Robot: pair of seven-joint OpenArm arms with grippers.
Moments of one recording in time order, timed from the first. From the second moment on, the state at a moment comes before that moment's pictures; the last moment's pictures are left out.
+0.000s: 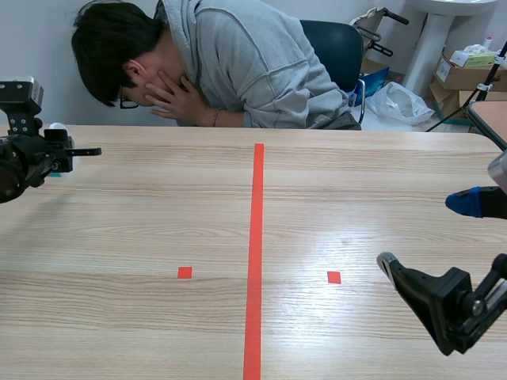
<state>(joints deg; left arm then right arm) -32.9 -20.9 6.9 31.3 -16.9 -6.6 -3.4 -39.9 30.5 12.4 113.9 12.8 29.7 -2.0</state>
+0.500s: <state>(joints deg) -24.8 -20.7 4.9 29.9 -15.5 -2.9 -7.6 -39.7 30.5 12.4 113.9 12.8 29.7 -1.2</state>
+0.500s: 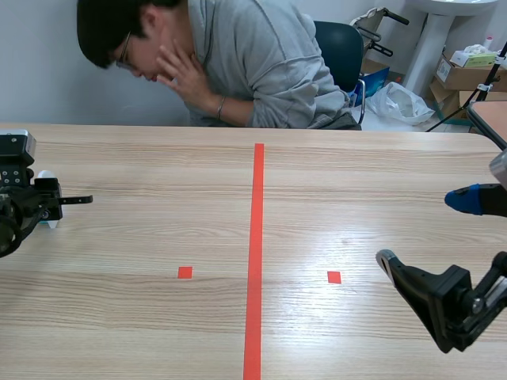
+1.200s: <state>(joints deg) -23.6 -18.9 1.8 30.0 -9.4 -0.9 -7.3 -39.0 30.5 12.4 113.9 12.8 29.8 -1.2</state>
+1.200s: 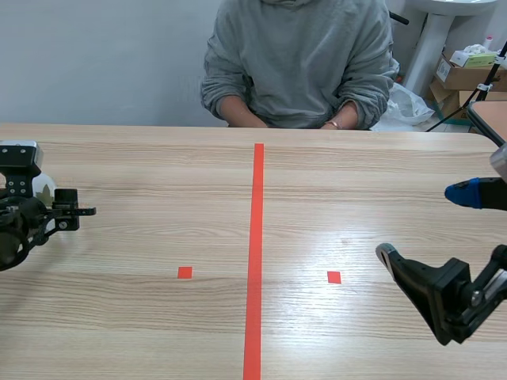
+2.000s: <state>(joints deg) -20.3 -25.0 1.9 48.3 -17.6 1.1 2.3 -39.0 30.5 12.4 113.9 12.8 29.8 -1.2</state>
